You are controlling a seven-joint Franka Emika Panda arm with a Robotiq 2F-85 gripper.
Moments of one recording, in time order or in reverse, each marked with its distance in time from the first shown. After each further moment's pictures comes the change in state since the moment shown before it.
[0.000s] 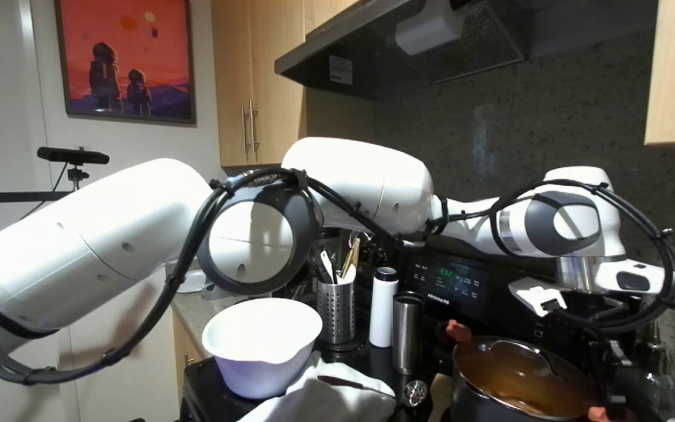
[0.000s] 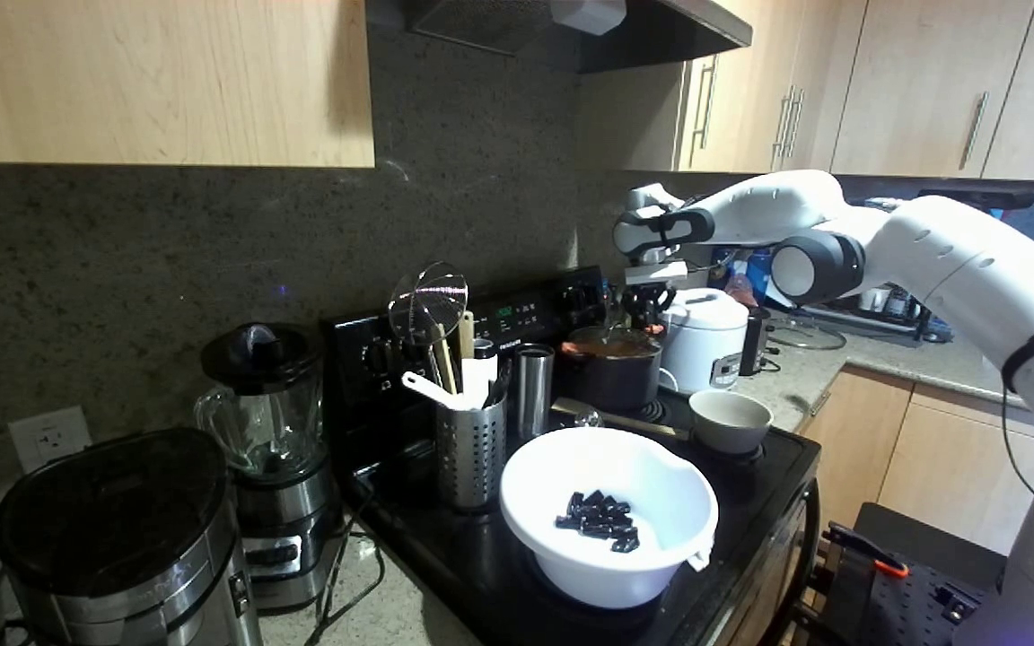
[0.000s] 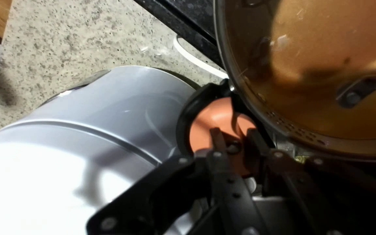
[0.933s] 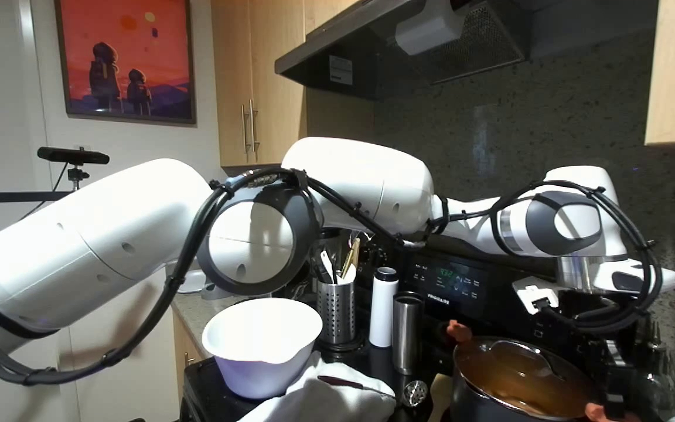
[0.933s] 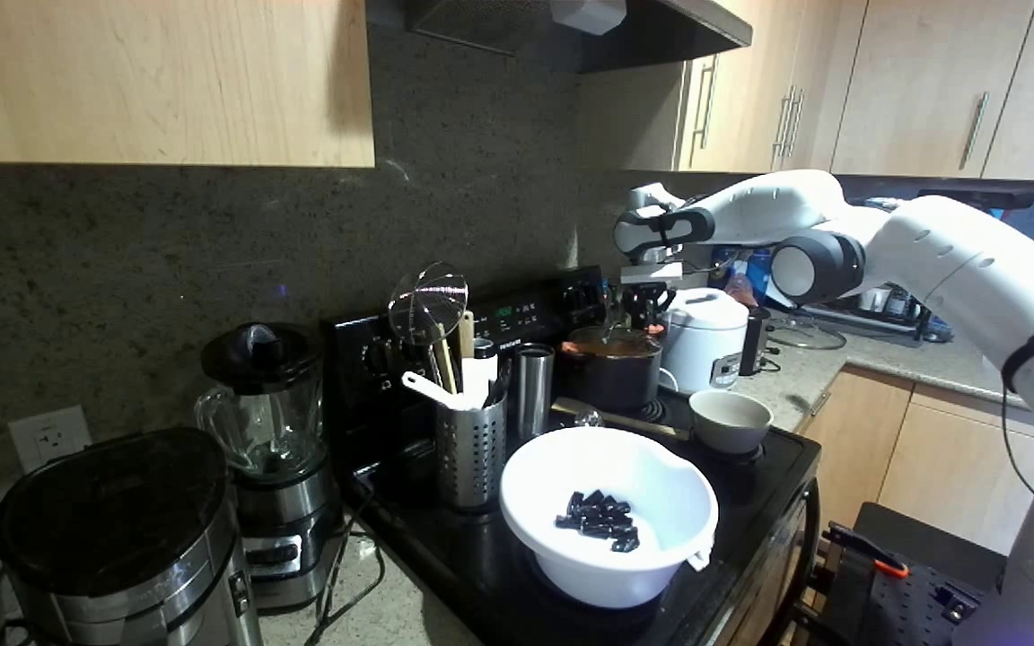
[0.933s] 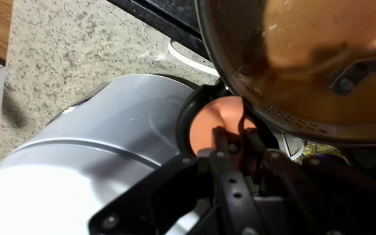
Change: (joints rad) arm -0.001 0.000 -0.002 0.002 0.002 0.000 0.128
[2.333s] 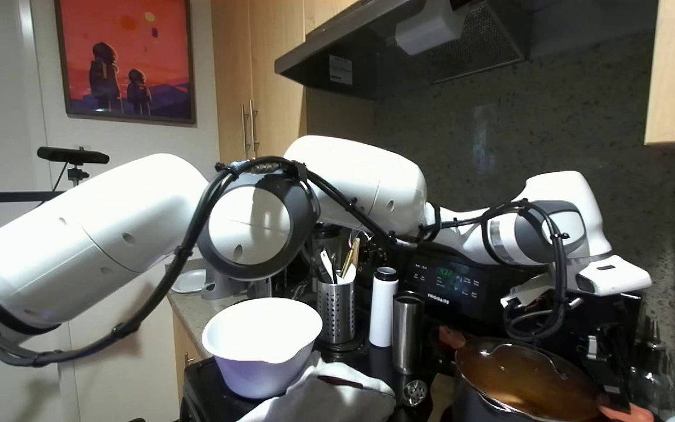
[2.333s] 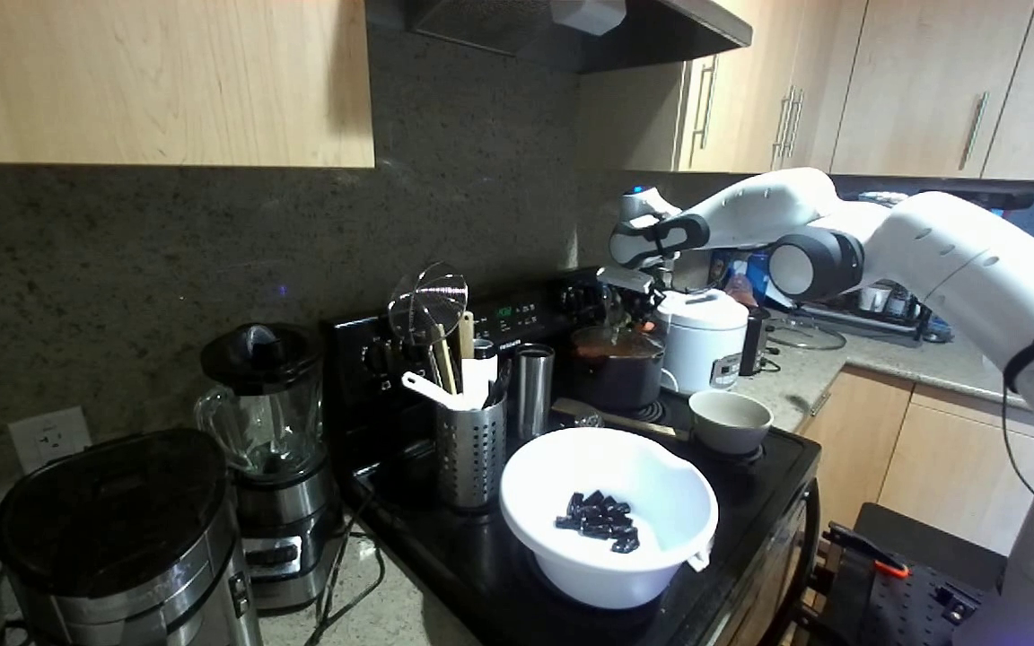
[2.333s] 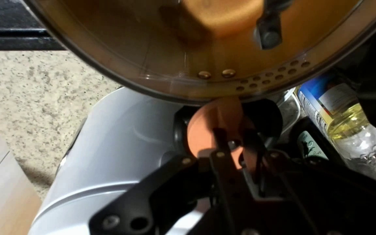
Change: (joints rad) arm 0.052 -0.025 -0.046 -0.096 -0.025 0.194 0.549
